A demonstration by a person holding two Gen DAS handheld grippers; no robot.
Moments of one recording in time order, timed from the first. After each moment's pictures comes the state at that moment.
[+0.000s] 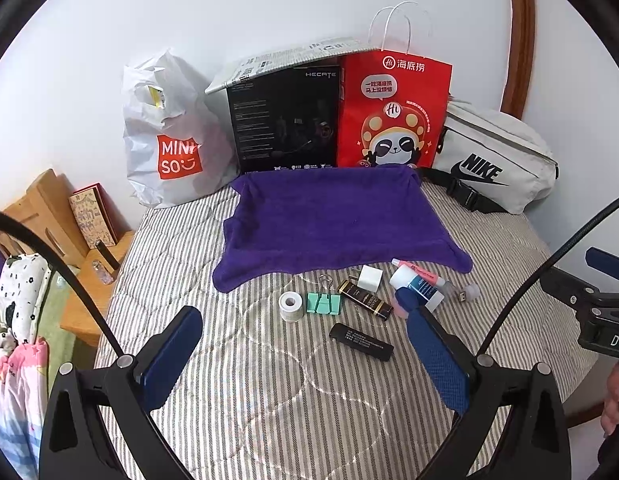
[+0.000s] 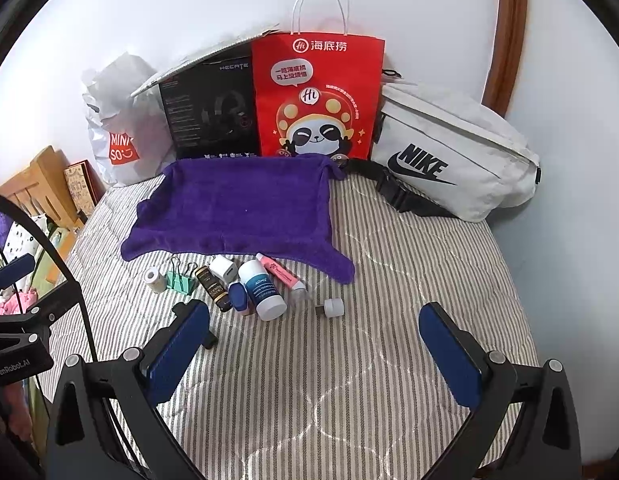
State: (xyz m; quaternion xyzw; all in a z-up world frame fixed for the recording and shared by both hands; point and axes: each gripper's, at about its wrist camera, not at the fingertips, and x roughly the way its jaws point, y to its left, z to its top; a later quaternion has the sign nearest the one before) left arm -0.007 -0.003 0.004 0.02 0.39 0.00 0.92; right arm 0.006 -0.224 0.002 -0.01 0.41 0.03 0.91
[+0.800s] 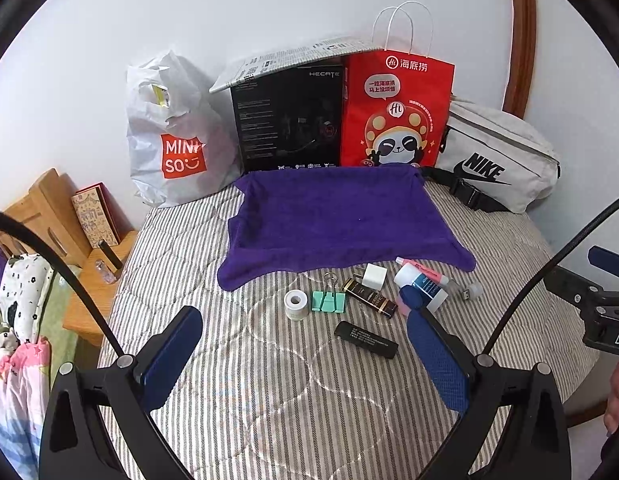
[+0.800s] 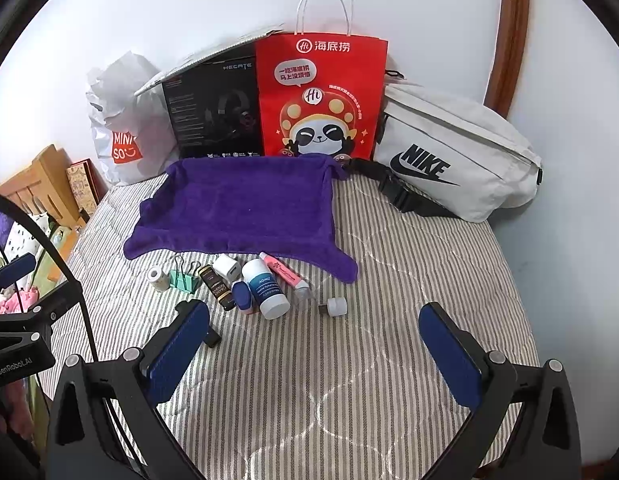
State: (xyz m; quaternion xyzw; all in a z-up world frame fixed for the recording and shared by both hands) left arm -0.010 0.001 0.004 0.03 0.39 0.01 0.92; right arm 0.004 -0.221 0.003 -0.01 0.41 0.03 0.91
